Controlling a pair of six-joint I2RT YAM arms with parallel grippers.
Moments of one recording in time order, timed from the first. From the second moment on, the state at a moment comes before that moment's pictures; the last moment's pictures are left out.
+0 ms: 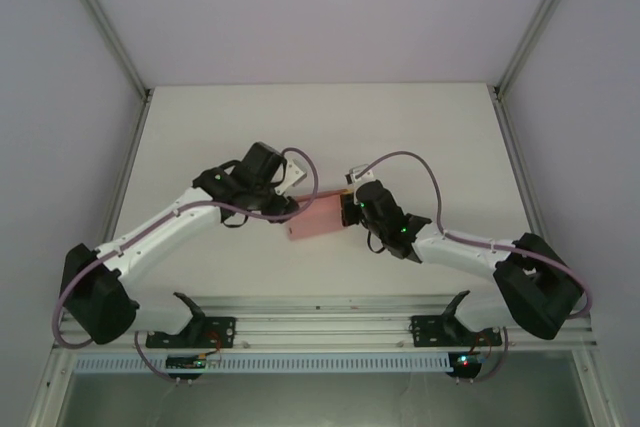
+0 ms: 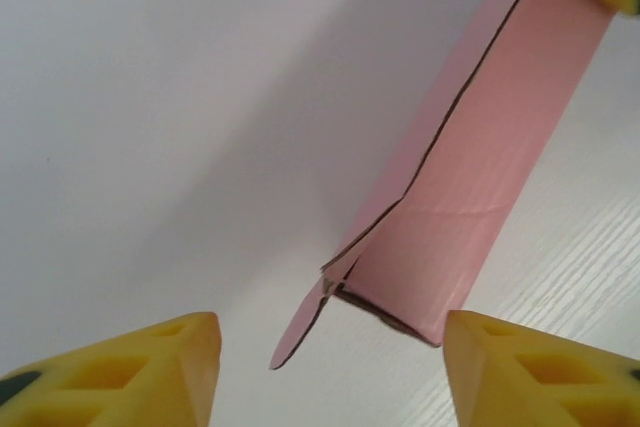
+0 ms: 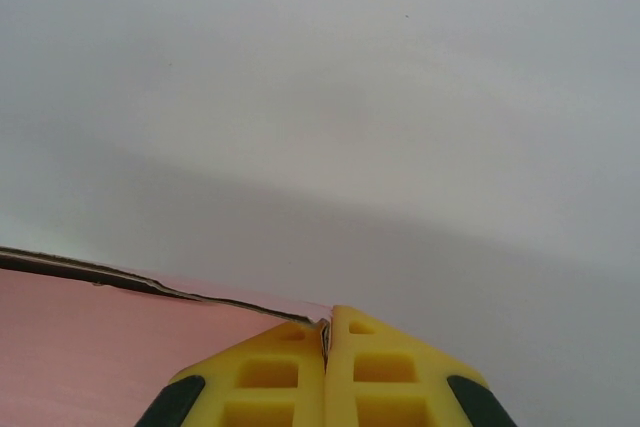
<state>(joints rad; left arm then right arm) -0.71 1.33 1.11 -0.77 -0.04 0.11 0.80 1.34 0.61 0.17 0.23 0.32</state>
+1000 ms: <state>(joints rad) -0.69 1.41 1.15 -0.79 0.07 -0.18 0.92 1.30 0.61 0.06 0.47 0.36</state>
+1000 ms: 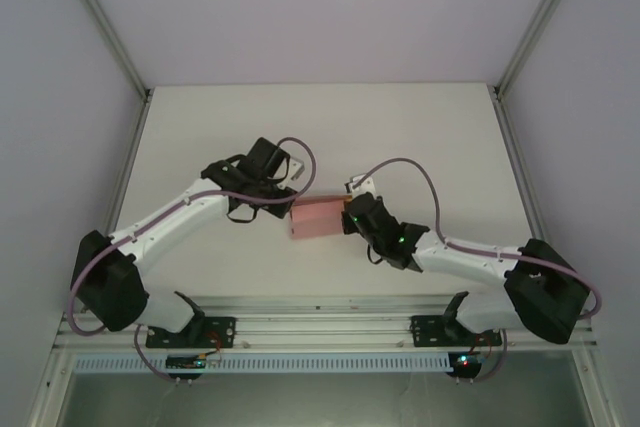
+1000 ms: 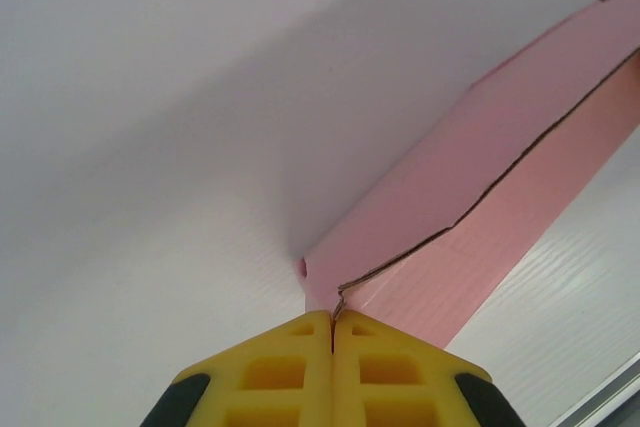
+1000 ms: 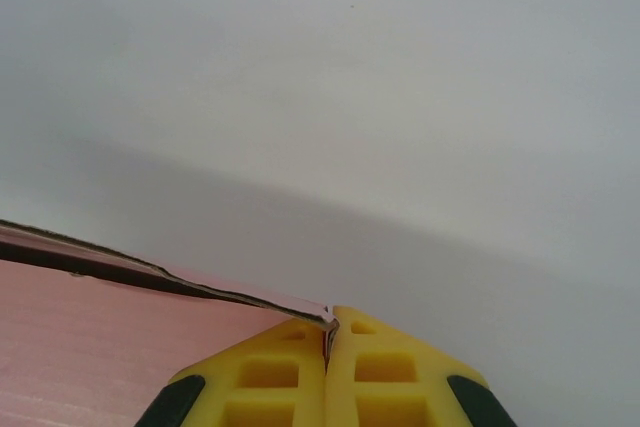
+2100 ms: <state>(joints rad) -0.74 1.32 0.90 -0.49 0.11 -0.59 1.02 1.26 0.52 0.13 0.66 0.46</state>
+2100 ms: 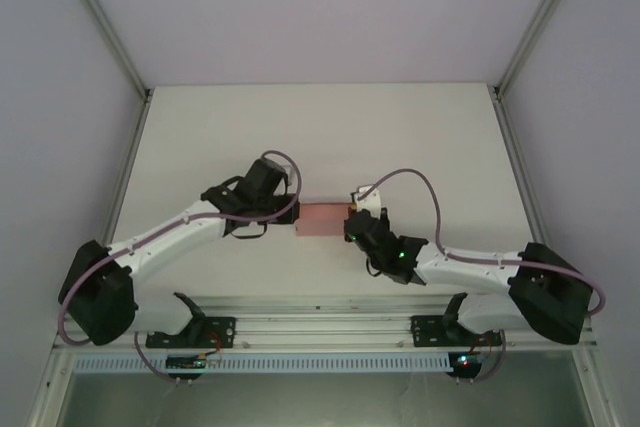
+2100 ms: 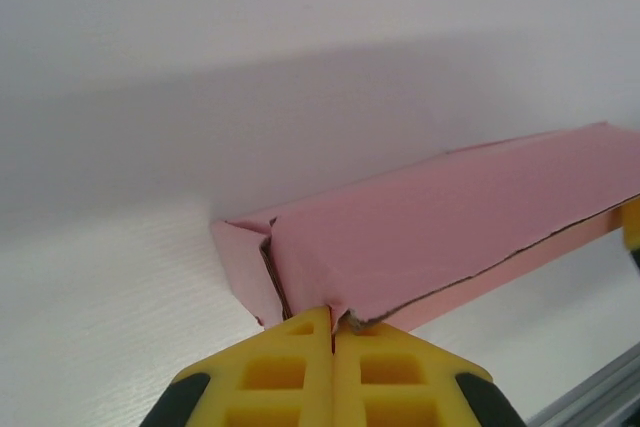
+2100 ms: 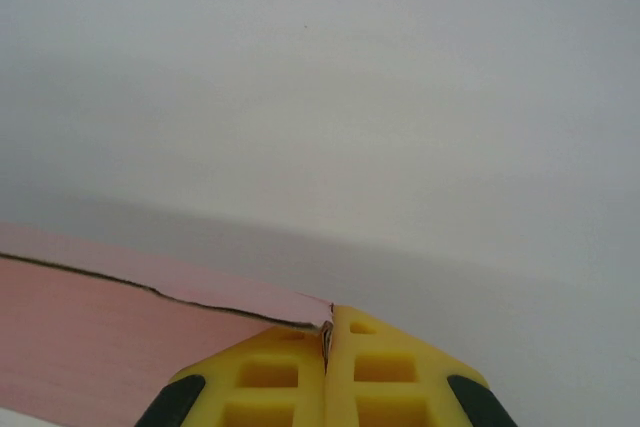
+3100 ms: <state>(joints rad) -0.76 1.31 0.83 -0.39 0.06 -0.55 0.67 0.93 0.52 -0.08 0.02 0.40</state>
